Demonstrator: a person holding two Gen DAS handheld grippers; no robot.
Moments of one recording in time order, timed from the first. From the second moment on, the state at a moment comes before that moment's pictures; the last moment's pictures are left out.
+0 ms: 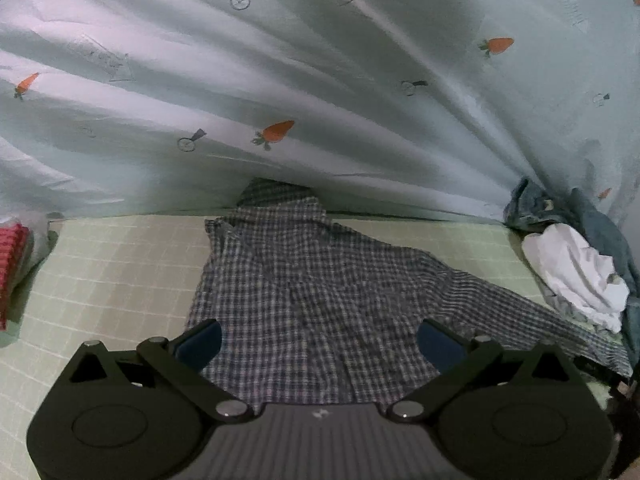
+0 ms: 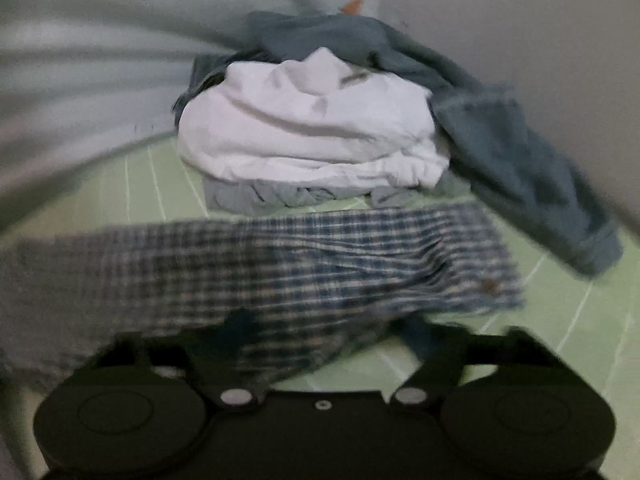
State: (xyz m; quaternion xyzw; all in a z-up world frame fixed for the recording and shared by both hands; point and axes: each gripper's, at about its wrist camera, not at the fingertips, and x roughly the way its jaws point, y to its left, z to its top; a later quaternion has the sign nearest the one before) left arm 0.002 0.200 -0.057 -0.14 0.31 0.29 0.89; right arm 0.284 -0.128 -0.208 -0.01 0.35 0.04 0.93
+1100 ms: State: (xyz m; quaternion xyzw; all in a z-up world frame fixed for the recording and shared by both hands) left arm -0.023 0.227 -0.075 -0.18 0.33 0.38 0.85; right arm 0.149 0.081 -0.162 -0.02 0.40 0.45 0.80
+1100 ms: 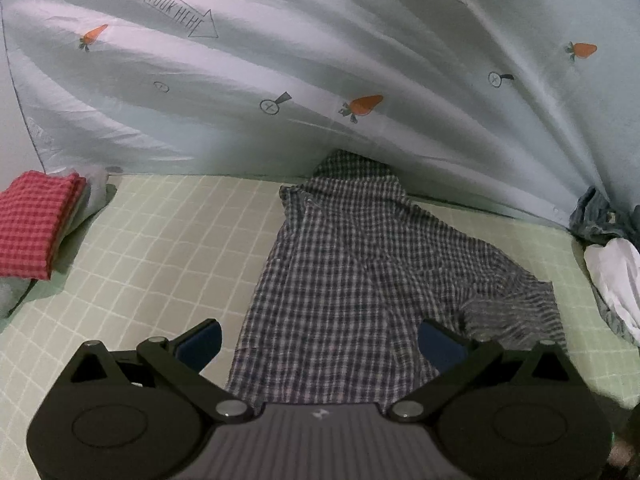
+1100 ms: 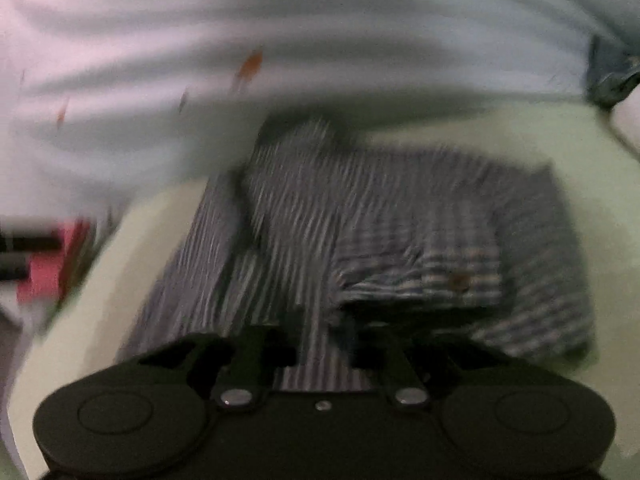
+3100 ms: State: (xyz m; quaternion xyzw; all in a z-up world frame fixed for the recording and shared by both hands) left arm 0.057 0.308 -0.023 -0.01 0.26 0.37 0.89; right arm 0.129 0.004 -0.161 -0.08 0.38 0.24 0.89
